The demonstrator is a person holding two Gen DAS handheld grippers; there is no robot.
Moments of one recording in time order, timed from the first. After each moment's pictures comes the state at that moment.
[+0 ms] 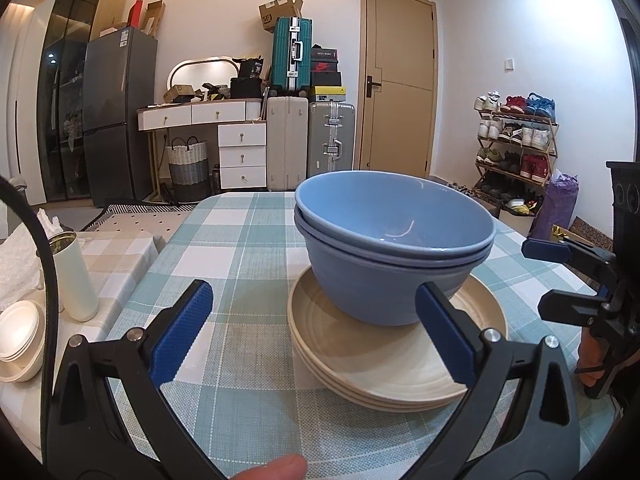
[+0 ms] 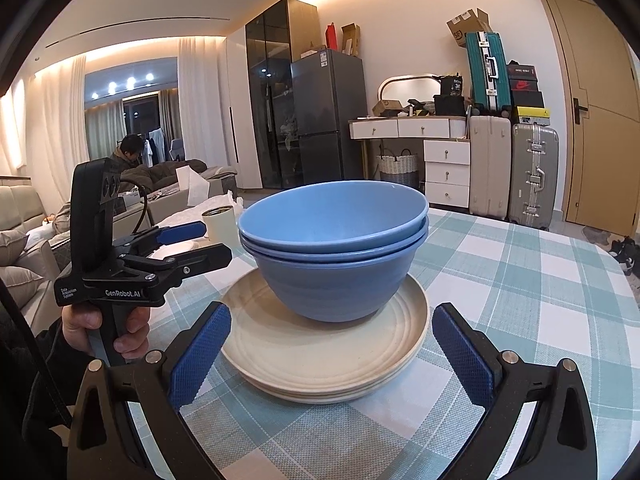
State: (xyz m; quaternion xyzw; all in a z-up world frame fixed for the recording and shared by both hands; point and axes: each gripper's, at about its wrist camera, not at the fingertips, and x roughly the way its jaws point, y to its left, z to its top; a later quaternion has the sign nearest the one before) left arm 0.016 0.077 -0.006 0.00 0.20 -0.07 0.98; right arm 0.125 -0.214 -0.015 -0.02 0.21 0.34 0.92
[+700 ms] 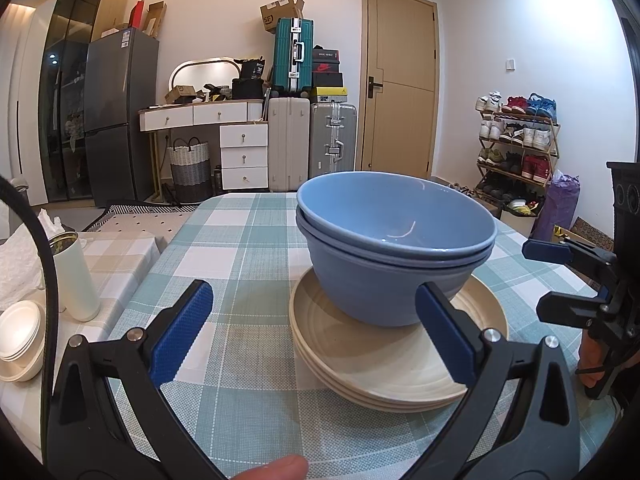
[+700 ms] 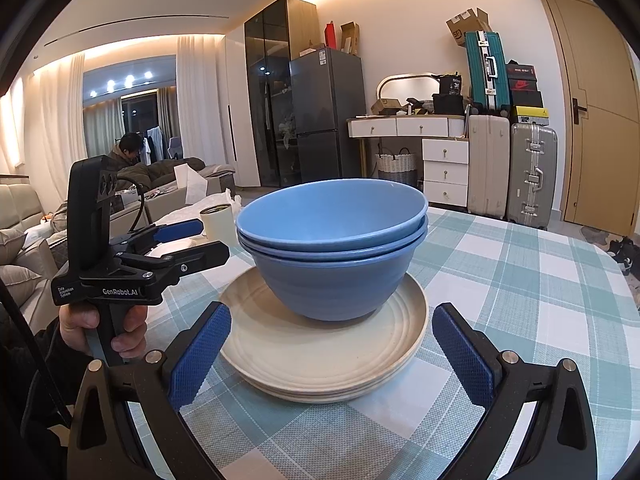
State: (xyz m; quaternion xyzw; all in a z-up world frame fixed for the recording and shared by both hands) left arm 0.015 0.079 -0.006 0.00 0.20 -0.07 0.98; right arm 0.125 -0.213 -0.015 -0.02 0.22 0.34 0.92
